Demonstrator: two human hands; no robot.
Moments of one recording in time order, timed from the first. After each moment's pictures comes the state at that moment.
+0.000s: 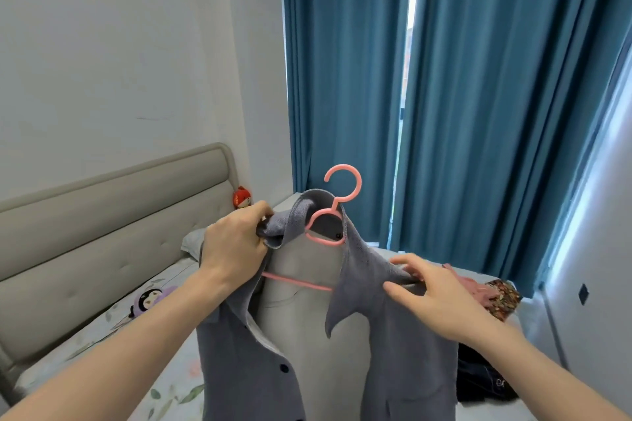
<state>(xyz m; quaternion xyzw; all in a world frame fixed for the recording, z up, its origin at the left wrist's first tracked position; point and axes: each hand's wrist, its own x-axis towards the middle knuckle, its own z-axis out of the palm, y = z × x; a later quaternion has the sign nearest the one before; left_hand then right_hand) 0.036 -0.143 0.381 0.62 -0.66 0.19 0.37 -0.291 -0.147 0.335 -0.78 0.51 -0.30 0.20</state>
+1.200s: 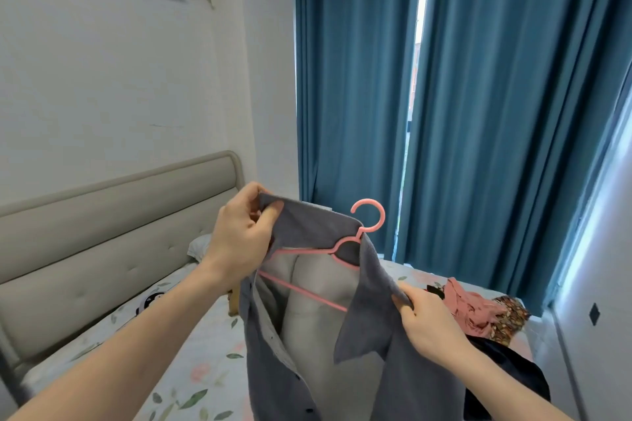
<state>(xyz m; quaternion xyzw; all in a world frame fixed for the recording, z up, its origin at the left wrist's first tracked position) 0.018 -0.115 0.423 0.52 -0.62 -0.08 0.58 -0.280 -0.157 0.295 -0.74 0.57 -0.30 0.19</state>
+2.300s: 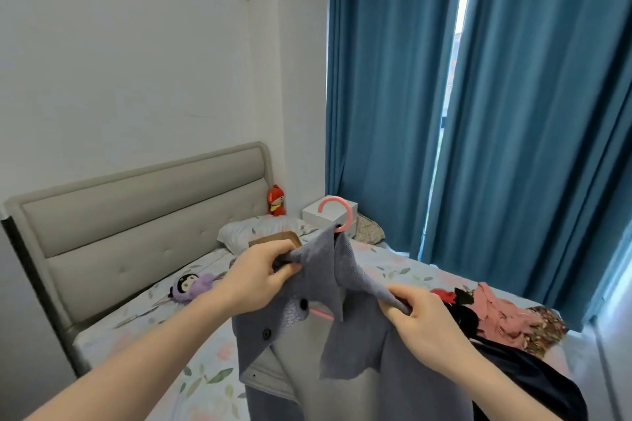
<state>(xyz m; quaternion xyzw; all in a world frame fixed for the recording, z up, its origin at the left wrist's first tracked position) 0.072 -0.109 0.349 0.59 -0.73 -0.06 0.32 -0.229 -0.125 0.318 -0.79 0.44 -0.32 0.27</state>
